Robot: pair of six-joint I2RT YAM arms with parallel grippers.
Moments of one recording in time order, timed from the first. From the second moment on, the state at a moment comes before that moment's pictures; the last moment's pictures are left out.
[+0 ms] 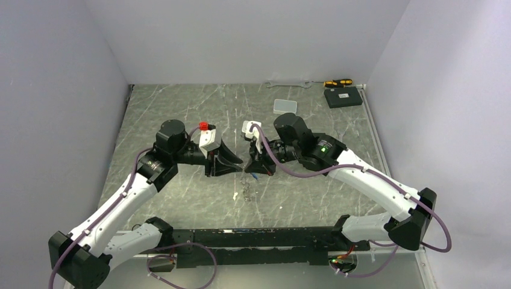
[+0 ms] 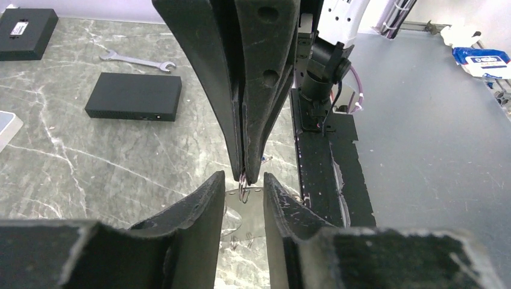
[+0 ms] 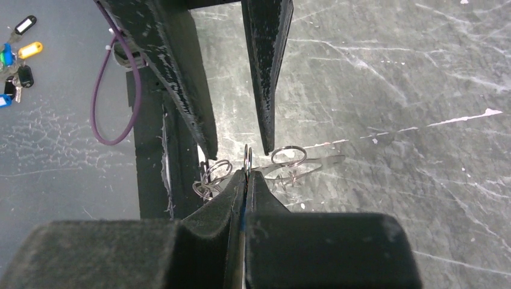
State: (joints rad) left arm -0.53 0.96 0.86 -0.11 1.05 0.12; right arm 0.89 1.26 1.26 -0.59 -0.53 -0.16
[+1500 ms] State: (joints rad) left arm -0.53 0.87 0.86 -0.17 0.91 0.16; right arm 0.88 1.07 1.08 -0.33 -0.44 -0.14
